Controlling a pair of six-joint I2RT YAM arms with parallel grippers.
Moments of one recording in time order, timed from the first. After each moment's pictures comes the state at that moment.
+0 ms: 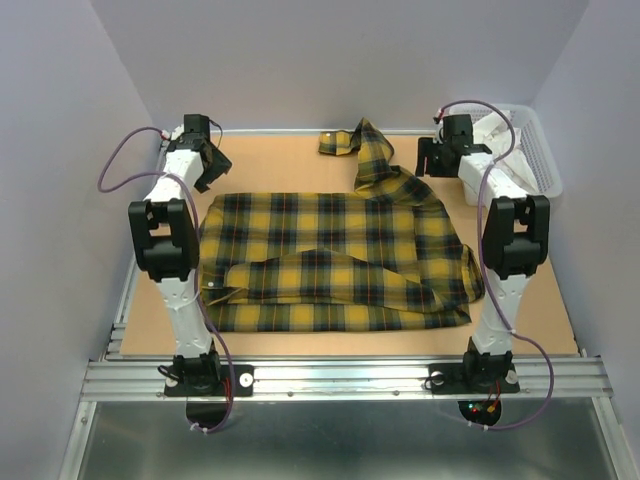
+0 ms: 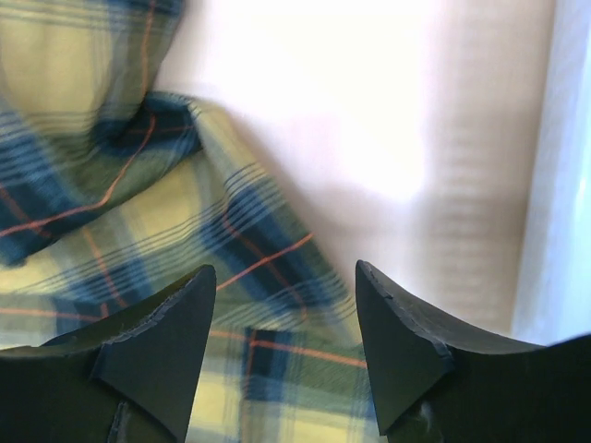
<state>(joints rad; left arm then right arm) 0.03 2.06 1.76 -0.65 -0.18 -0.72 0.07 2.07 1.71 -0.44 -0.02 0.10</state>
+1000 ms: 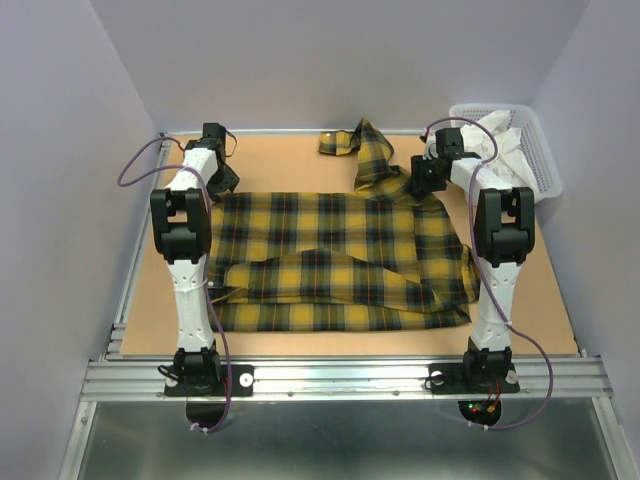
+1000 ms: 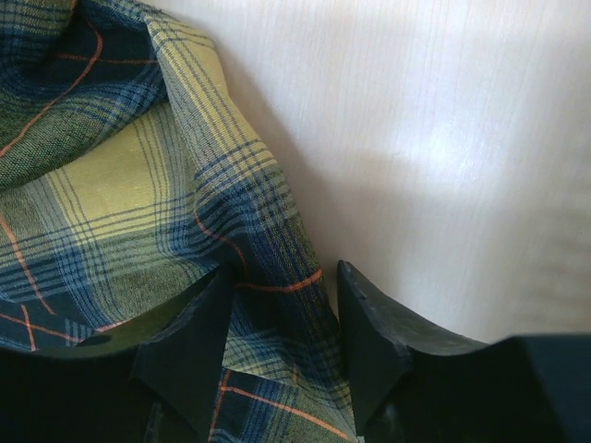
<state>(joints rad) 0.00 2.34 1.99 -0.82 -0.23 -0.72 0.05 2.25 1.76 -0.46 -0.19 -0.02</state>
